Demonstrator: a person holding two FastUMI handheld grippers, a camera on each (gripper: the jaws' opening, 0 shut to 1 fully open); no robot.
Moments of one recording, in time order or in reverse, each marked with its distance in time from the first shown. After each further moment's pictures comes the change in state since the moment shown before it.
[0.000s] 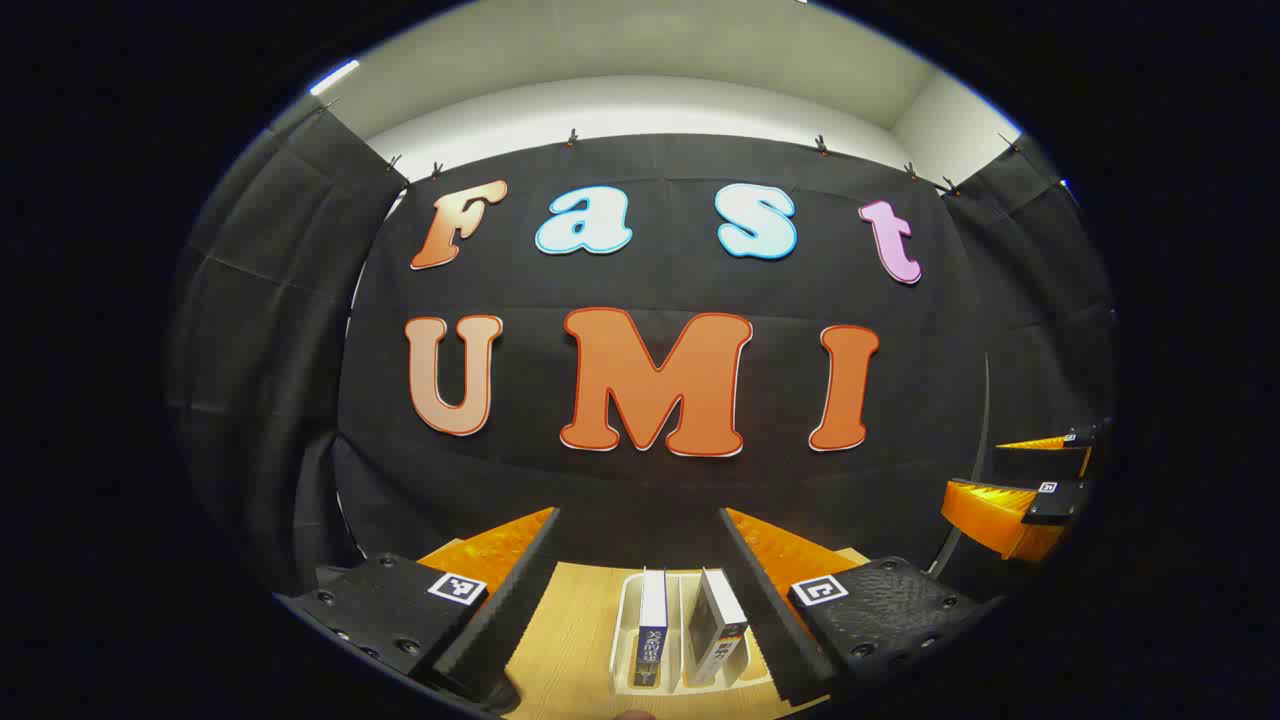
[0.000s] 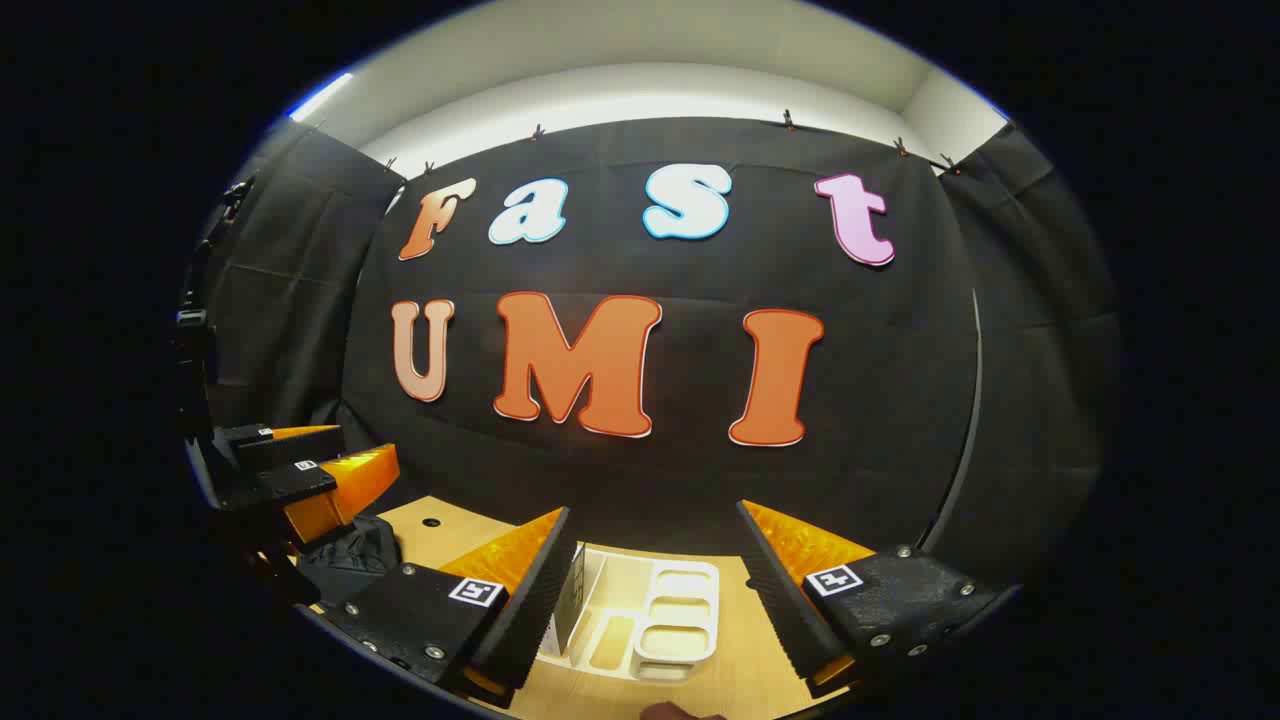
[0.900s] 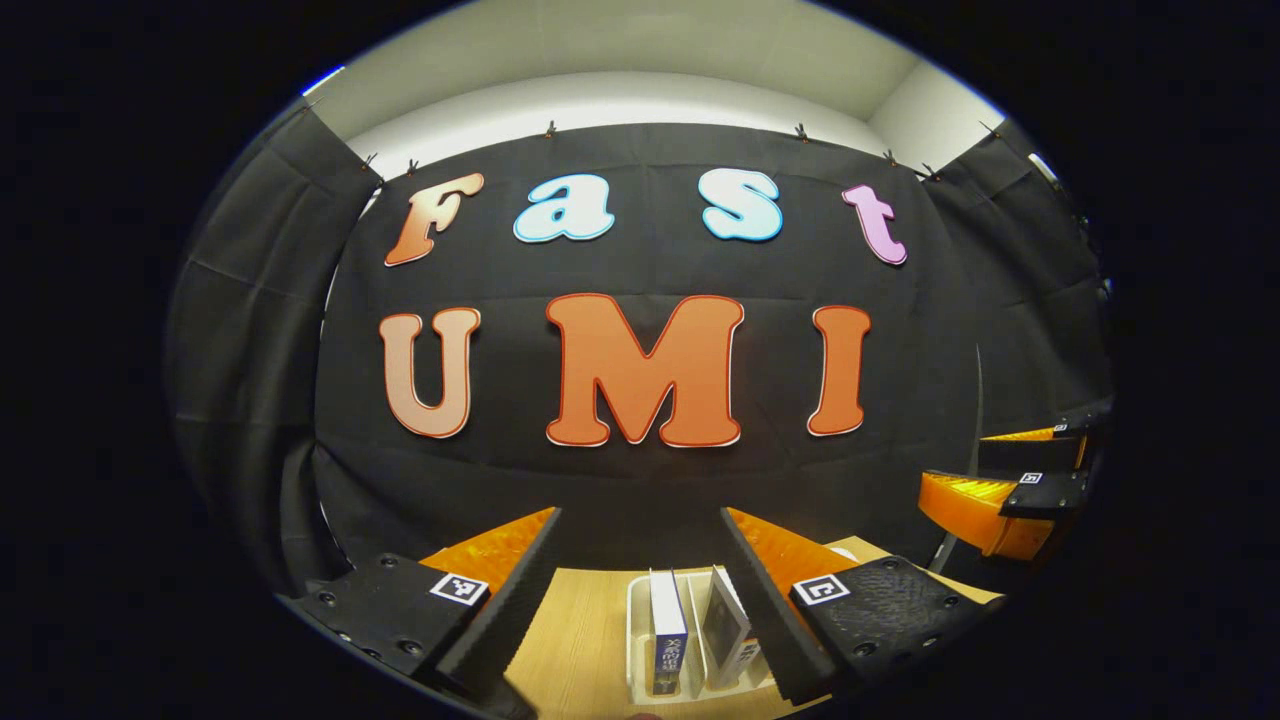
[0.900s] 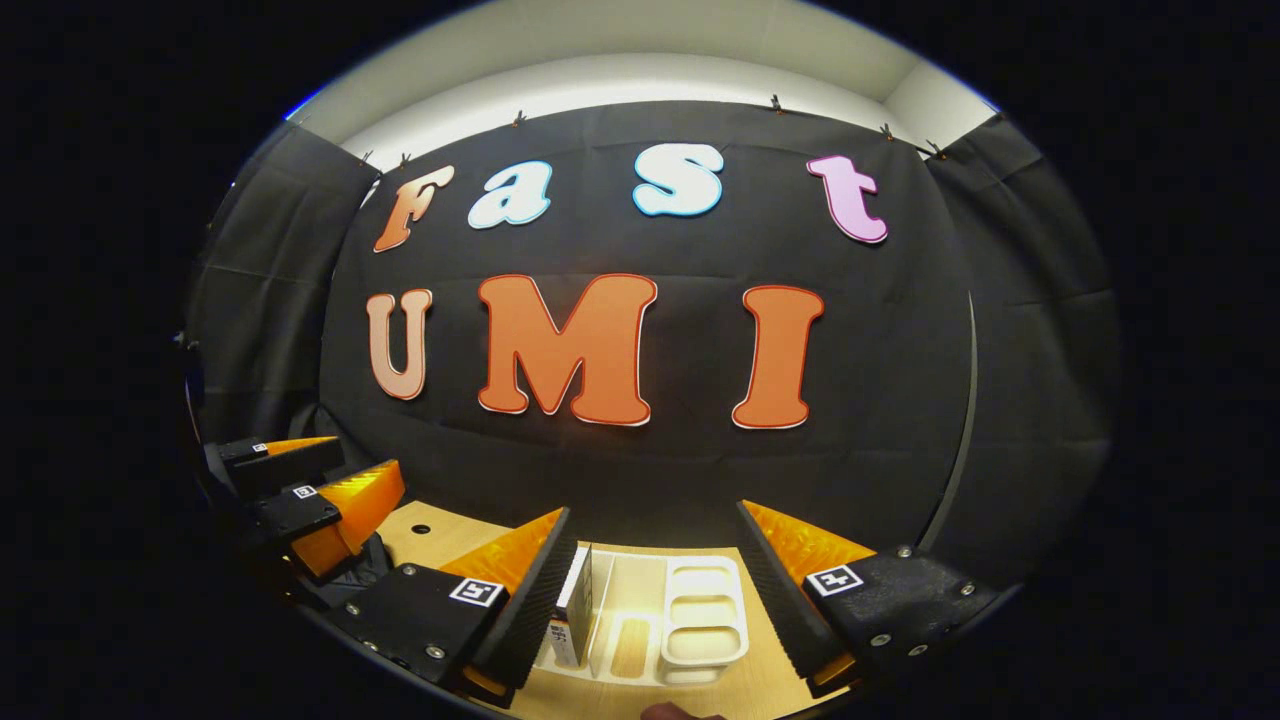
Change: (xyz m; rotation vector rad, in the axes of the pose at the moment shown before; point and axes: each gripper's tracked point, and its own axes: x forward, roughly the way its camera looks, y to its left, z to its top) left arm 0.041 0.021 -0.021 0.026 -0.005 -0.064; right arm 0.028 0.024 -0.017 0.041 0.025 -0.087
